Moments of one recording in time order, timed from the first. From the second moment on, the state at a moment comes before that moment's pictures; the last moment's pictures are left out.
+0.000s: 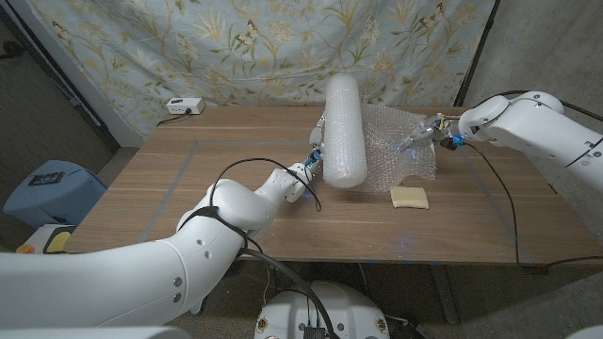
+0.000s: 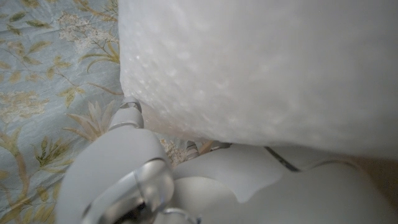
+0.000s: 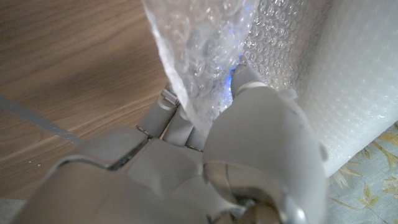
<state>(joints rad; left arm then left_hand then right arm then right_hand) 0.30 -0.37 -0.74 -0.42 -0.20 0.31 -0.73 0.70 0.12 0.22 -0.14 0.18 -0.11 -0.22 0.18 0.18 0.07 0.21 0.23 0.22 0.27 0.23 0.19 0.19 0.51 0.21 0.23 0.19 -0.53 -1.08 -0.55 -1.97 0.49 -0.92 0.18 1.30 0.10 0.24 -0.15 0.18 0.98 0.06 0.35 0.36 1.01 -0.07 0.74 0.77 1.30 -0.23 0.33 0.92 1.07 -0.19 0.88 0.19</state>
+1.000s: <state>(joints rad) 0.28 -0.40 -0.82 -0.42 -0.16 0.30 -0.71 0.70 0.12 0.22 -0.14 0.18 -0.13 -0.21 0.18 0.18 0.05 0.22 0.22 0.22 0.25 0.22 0.19 0.19 0.51 0.21 0.23 0.19 -0.52 -1.10 -0.54 -1.96 0.50 -0.95 0.18 1.30 0.10 0.25 -0.16 0.18 0.98 0.07 0.34 0.37 1.02 -0.06 0.73 0.78 1.31 -0.23 0.31 0.93 1.06 -0.18 0.90 0.18</state>
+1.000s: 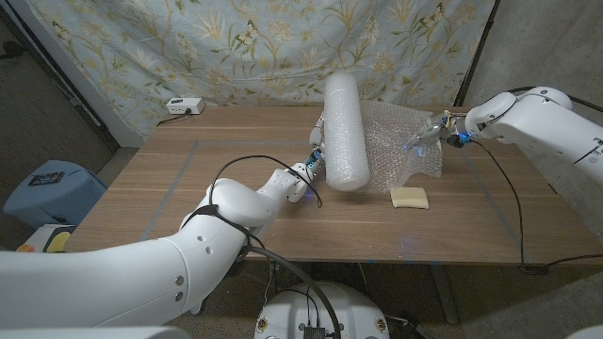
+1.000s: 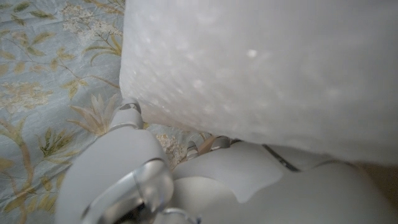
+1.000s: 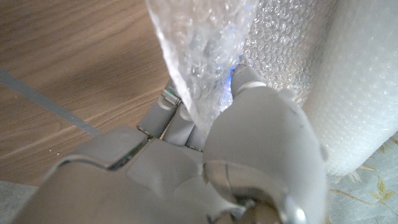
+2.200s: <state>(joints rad) 0.31 -0.40 -0.77 -0.42 -0.31 0.34 -0.75 0.69 0.12 0.23 -0.14 0.18 -0.08 -0.22 0.18 0.18 0.06 0.21 0.23 0.22 0.25 0.22 0.19 0.19 0.51 0.21 0.23 0.19 -0.40 -1.11 -0.63 -1.95 0.41 -1.01 0.31 1.30 0.10 0.26 -0.15 0.18 0.98 0.07 0.33 0.38 1.02 -0.06 0.71 0.79 1.32 -0.23 0.30 0.94 1.05 -0.18 0.93 0.18</state>
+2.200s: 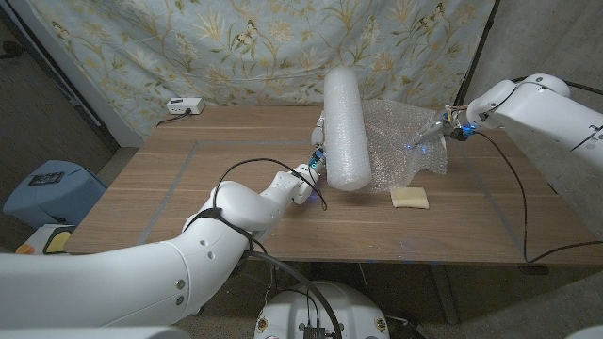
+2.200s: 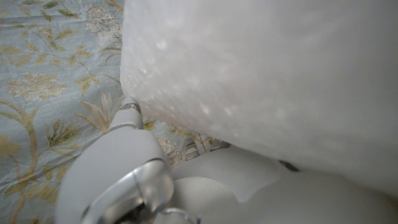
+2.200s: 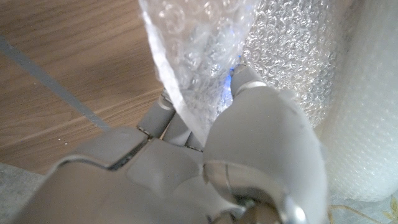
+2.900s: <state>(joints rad) 0.32 -0.39 -0.74 -0.39 -0.38 0.36 -0.78 0.69 0.12 0.23 -0.14 0.18 -0.07 -0.22 0.18 0.18 0.07 0.21 0.23 0.23 0.26 0.23 0.19 0.19 0.51 0.21 0.23 0.19 -0.34 -1.11 -0.68 -1.94 0.37 -1.05 0.39 1.29 0.10 0.27 -0.16 0.18 0.98 0.07 0.33 0.38 1.02 -0.07 0.71 0.79 1.32 -0.23 0.29 0.94 1.05 -0.18 0.94 0.18</state>
